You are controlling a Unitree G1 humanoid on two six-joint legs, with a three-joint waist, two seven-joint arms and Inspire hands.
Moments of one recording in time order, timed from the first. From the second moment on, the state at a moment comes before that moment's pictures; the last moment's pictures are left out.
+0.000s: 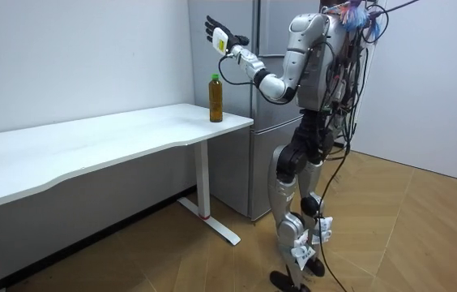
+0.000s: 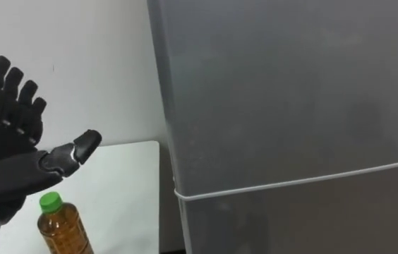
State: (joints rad) left arm -0.07 0.22 0.07 -0.44 -0.48 -0.07 0.05; right arm 0.13 -0.22 -0.04 1.21 0.39 -0.04 0.19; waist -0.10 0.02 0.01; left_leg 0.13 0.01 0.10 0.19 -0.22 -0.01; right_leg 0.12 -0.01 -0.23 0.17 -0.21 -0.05
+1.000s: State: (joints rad) left arm -0.16 0.22 -0.13 -0.44 -0.56 -0.01 -0.23; right arm 0.08 -0.24 0.02 1.25 0.39 -0.03 0.20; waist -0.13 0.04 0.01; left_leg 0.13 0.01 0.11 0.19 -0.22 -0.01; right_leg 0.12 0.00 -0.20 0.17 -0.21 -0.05
